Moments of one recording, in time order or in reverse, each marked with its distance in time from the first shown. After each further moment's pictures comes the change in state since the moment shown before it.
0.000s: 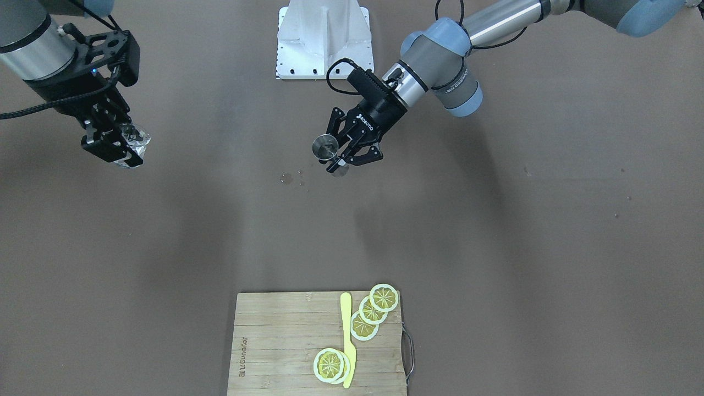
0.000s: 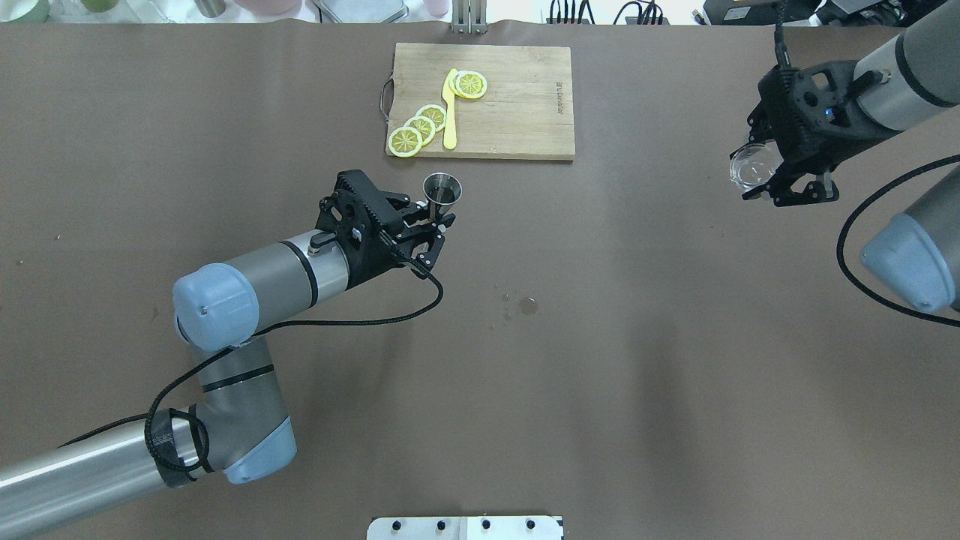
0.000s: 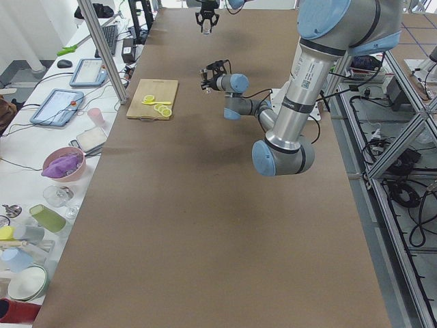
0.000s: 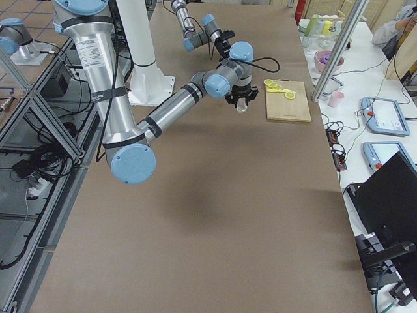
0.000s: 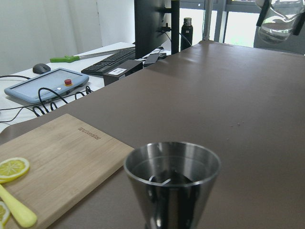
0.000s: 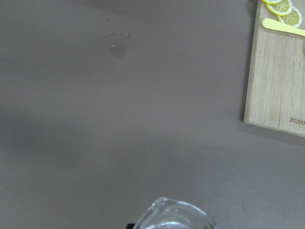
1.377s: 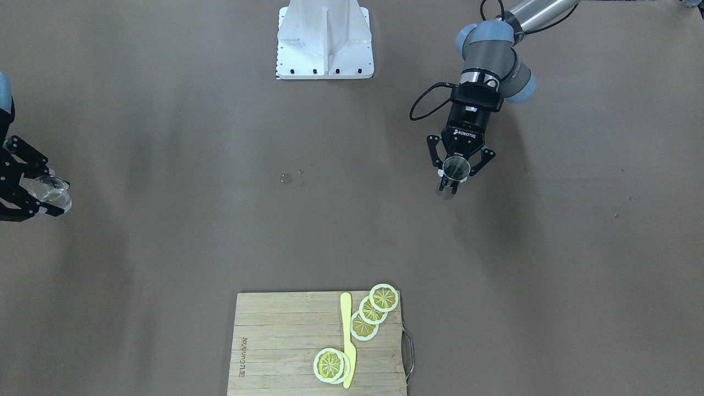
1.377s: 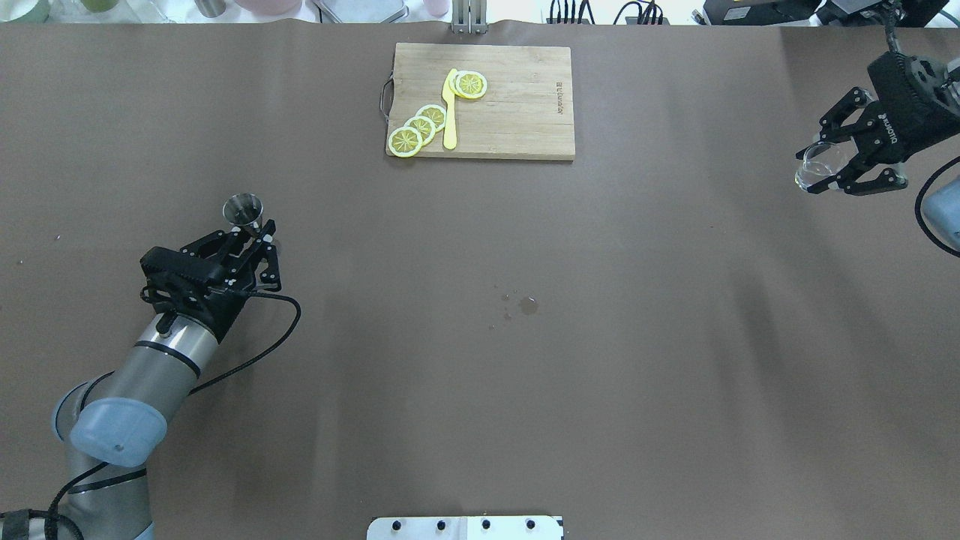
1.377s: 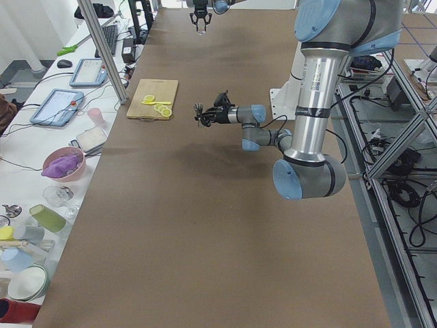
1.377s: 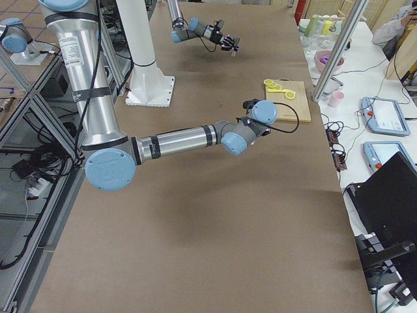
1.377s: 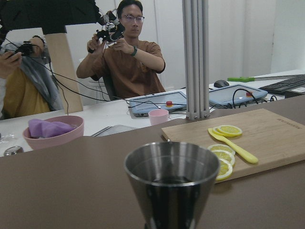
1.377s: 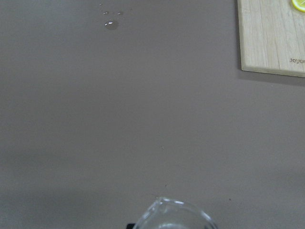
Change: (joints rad) left arm 0.177 0.371 -0.079 -0.047 0.713 -0.362; right arm 0.167 -0.047 -0.422 0.432 0.328 0.011
